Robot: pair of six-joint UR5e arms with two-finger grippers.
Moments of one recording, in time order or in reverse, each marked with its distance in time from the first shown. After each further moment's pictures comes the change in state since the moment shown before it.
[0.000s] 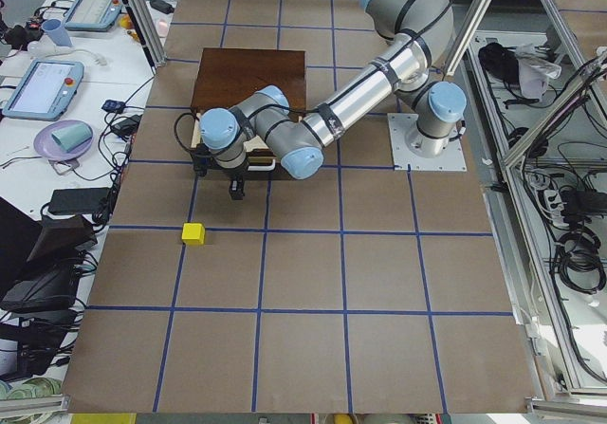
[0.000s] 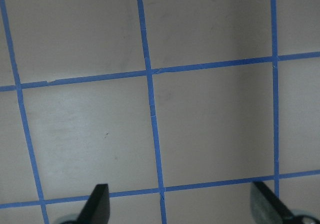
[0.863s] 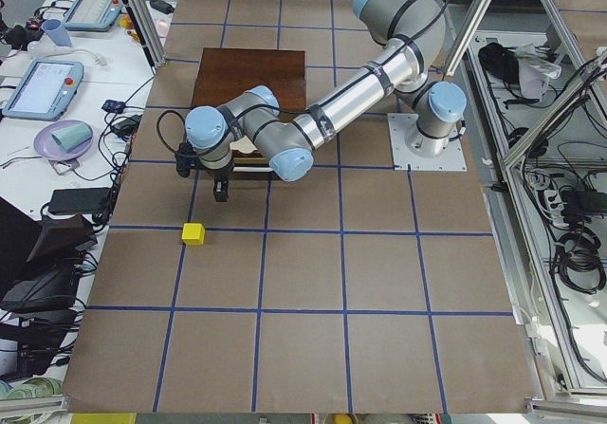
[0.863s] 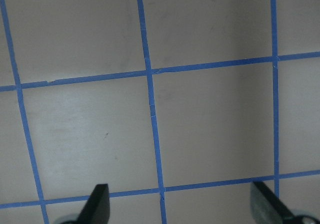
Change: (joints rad) left arm 0.000 -0.085 0.169 -0.009 -0.023 -0.022; right arm 0.000 0.000 0.000 0.000 0.000 0.000
